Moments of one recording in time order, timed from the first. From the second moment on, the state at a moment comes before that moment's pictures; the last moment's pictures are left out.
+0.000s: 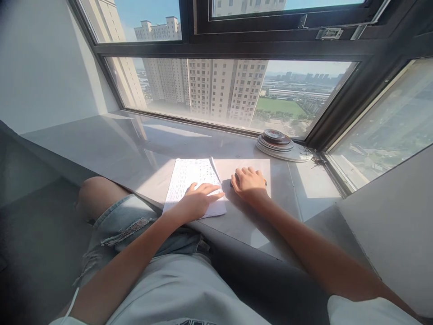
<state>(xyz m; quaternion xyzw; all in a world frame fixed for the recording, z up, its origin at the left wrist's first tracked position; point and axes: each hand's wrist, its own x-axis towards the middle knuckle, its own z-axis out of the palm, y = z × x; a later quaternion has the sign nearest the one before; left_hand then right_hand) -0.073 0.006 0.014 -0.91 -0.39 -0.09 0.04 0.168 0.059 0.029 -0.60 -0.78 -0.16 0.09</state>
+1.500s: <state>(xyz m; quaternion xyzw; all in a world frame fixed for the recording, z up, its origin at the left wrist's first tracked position) -0.211 0.073 0.003 -0.66 -0.73 -0.17 0.01 0.114 0.078 0.061 -0.55 -0.81 0.03 0.18</state>
